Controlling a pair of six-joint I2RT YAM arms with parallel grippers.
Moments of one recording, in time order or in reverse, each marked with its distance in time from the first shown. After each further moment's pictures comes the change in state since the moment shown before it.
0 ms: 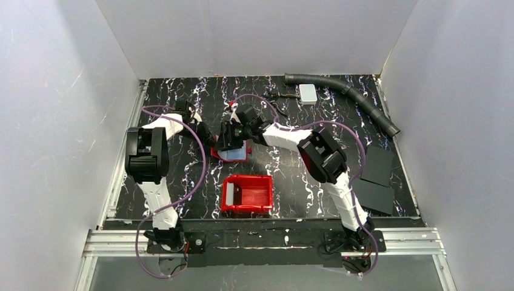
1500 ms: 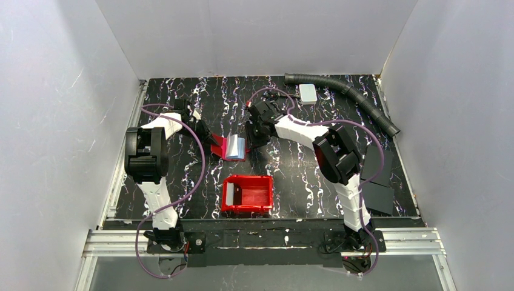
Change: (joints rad) left arm 0.011 0.000 0.021 0.010 0.007 0.003; right arm -0.080 -0.132 -0.037 -0.449 0.360 -0.299
